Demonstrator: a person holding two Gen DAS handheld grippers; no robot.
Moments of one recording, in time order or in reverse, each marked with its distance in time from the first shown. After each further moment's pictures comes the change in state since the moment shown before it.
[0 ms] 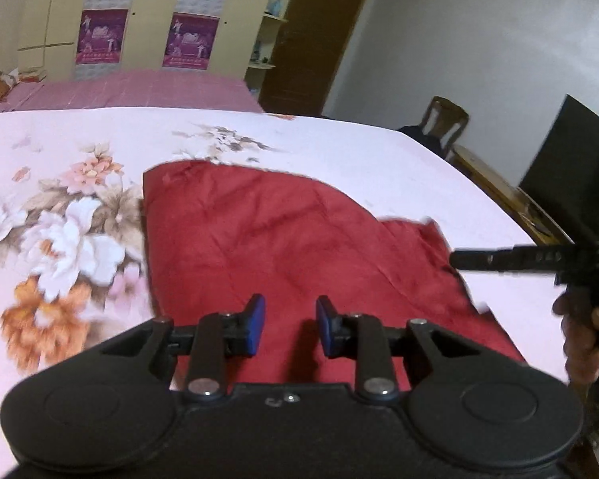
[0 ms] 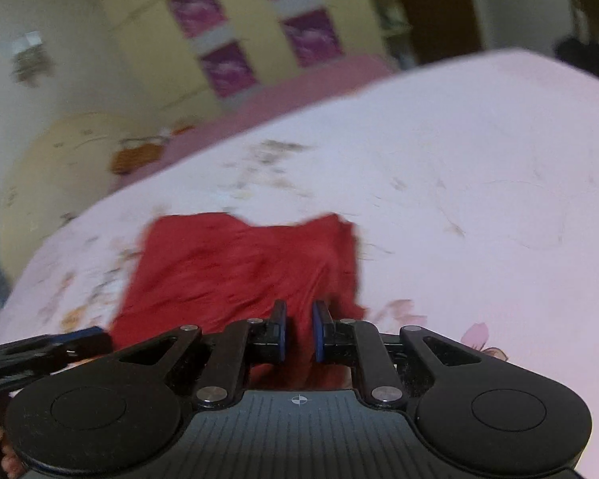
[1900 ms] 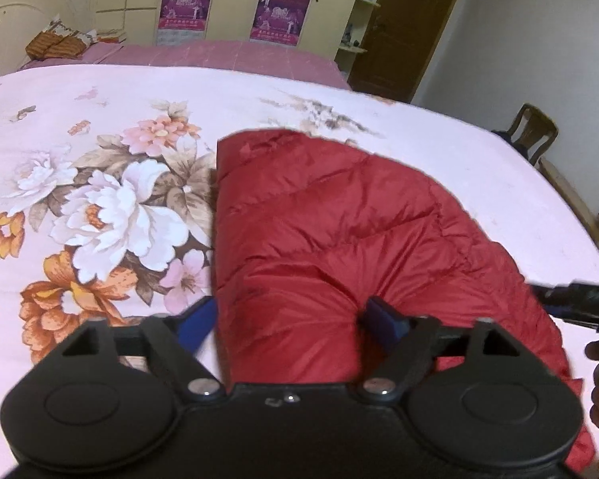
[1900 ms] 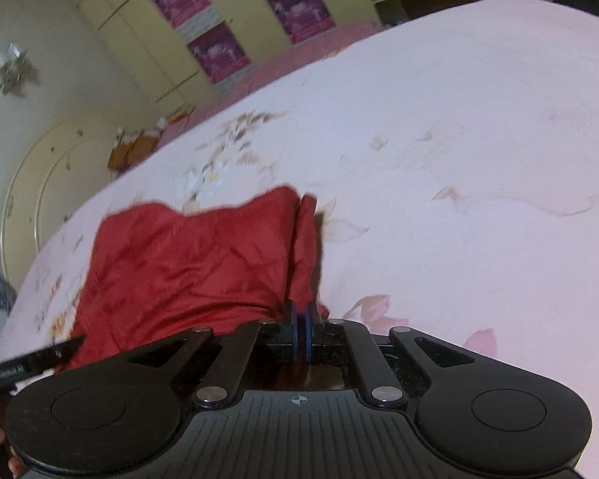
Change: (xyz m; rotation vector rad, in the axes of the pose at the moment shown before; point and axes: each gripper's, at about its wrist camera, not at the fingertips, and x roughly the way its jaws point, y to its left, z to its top) left arm 0.062 0.032 0.021 -0.163 0.046 0.235; right arm 0.067 -0.074 0.004 0.171 0.031 -0.017
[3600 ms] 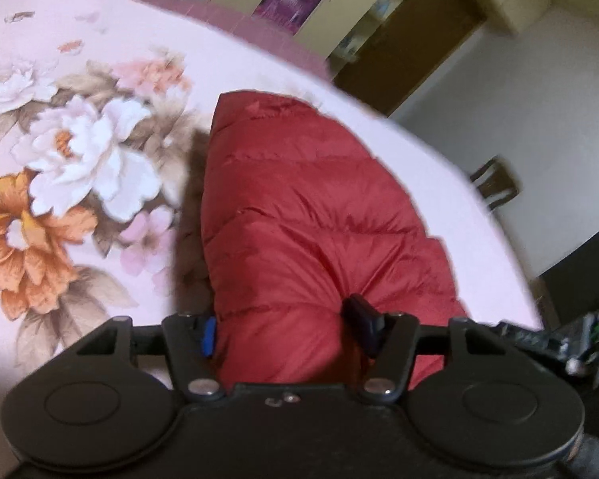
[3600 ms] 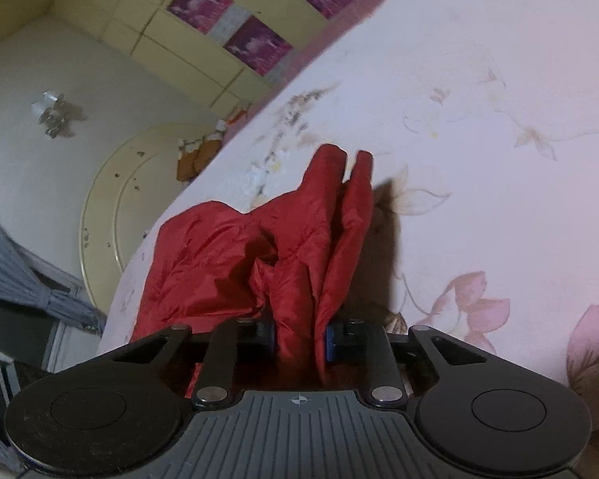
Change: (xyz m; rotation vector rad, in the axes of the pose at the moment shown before) left arm 0.026 0.023 -0.008 -0.247 0.069 -0.184; right arm 0.027 -0.006 -0.012 0.164 0.117 0.280
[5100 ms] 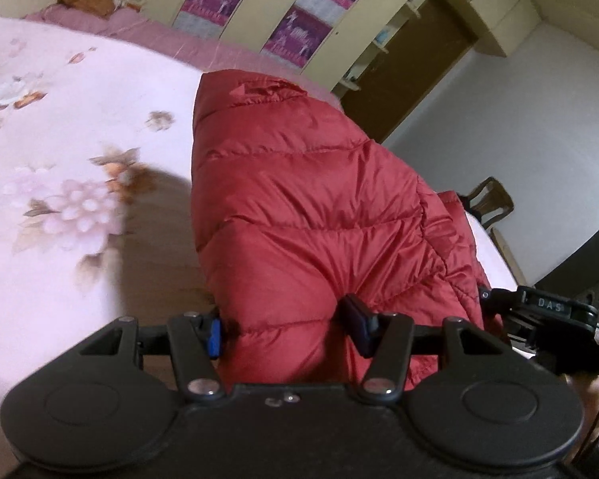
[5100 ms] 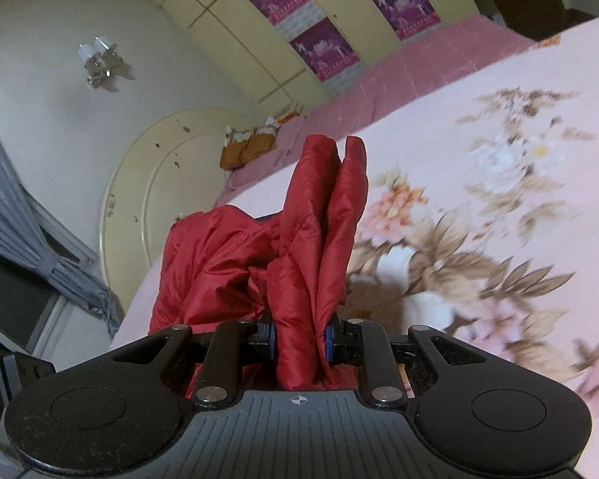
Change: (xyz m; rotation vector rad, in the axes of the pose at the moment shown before) left arm -0.162 0.218 0.102 0.049 -0.055 -0.060; right arm 0.181 0.284 -0.095 -0.176 -0.044 0.003
